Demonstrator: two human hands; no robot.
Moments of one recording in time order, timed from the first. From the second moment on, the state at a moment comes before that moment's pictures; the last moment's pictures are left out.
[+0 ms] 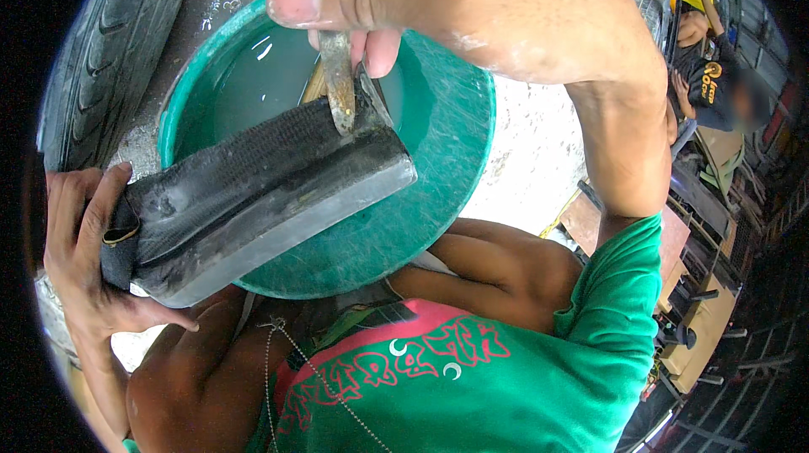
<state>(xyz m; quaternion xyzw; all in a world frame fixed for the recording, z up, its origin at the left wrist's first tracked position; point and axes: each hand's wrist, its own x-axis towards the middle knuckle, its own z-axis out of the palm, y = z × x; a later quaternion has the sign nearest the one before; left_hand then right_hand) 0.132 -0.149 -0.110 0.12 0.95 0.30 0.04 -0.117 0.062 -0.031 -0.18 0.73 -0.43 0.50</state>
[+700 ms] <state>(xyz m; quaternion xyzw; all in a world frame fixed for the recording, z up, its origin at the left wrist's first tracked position) 0.140 -0.146 -0.117 0.09 0.97 0.22 0.00 -0.149 0.093 -0.080 -0.52 0.56 -0.41 0.50</state>
